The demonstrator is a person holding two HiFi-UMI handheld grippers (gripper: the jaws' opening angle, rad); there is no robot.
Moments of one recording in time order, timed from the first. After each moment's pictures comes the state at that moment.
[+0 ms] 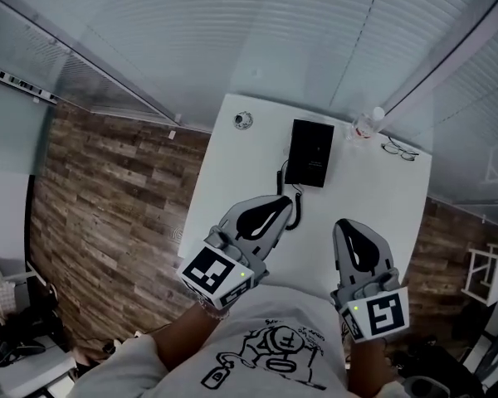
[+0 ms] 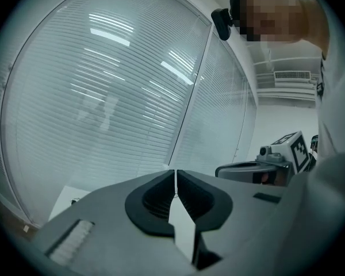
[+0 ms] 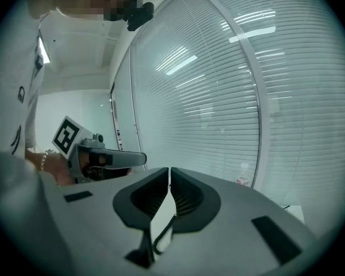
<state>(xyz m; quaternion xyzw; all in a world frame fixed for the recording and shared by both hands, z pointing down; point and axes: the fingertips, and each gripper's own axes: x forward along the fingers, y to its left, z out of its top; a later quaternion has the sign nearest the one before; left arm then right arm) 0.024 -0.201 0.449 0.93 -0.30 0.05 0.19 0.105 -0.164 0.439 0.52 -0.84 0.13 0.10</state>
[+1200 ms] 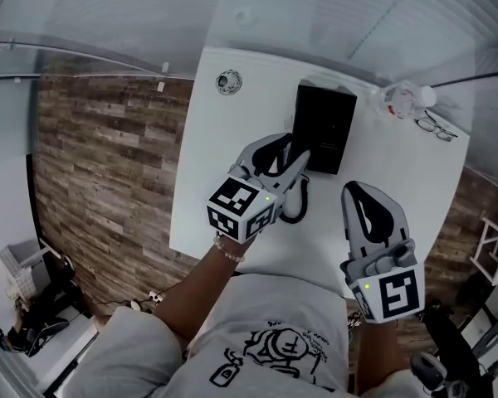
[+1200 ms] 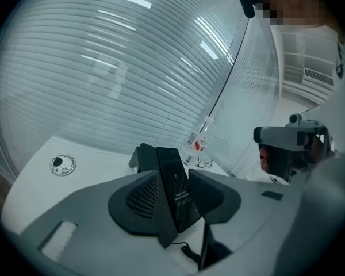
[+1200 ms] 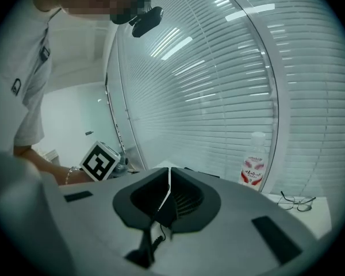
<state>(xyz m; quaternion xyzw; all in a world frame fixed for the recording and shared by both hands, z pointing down) 0.056 -0.314 0.664 0.89 -0.30 0.15 0.30 0.117 -0.264 0.556 0.49 -0.84 0.18 0.13</state>
